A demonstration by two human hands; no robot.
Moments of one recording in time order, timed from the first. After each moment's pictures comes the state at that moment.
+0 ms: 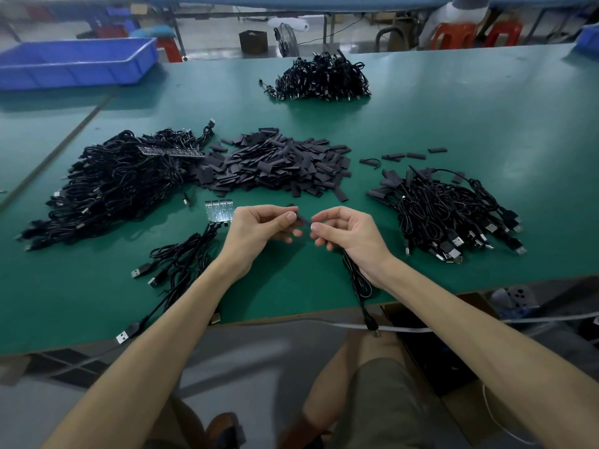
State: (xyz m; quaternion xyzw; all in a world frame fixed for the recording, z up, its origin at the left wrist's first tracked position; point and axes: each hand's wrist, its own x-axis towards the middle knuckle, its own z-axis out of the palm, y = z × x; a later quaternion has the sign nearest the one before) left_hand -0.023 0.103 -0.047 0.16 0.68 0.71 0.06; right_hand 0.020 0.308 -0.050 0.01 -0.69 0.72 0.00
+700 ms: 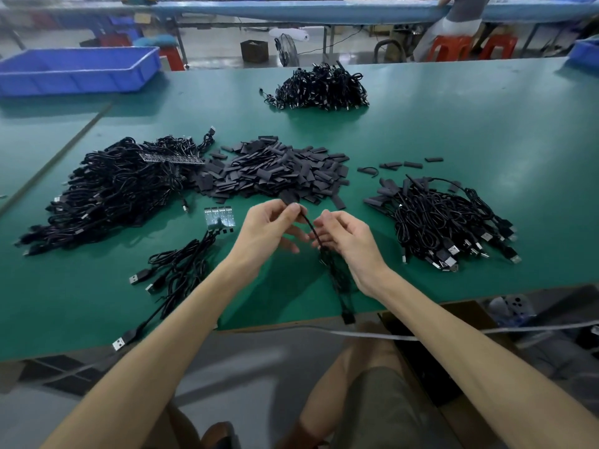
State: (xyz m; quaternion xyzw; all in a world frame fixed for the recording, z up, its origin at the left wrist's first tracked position) left_hand -0.011 0.126 -0.019 0.12 0.72 0.68 0.07; right_hand 0.022 0.300 -0.050 -0.01 -0.68 0.73 0.03
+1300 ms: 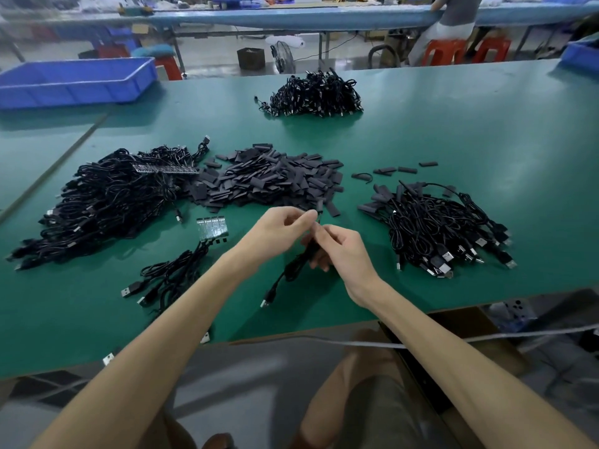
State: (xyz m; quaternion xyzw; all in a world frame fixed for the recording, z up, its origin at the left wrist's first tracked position) left_hand -0.020 0.146 0.011 0.14 0.84 0.50 0.13; right_hand 0.025 0.296 -0.044 -0.01 -0.70 0.71 0.04
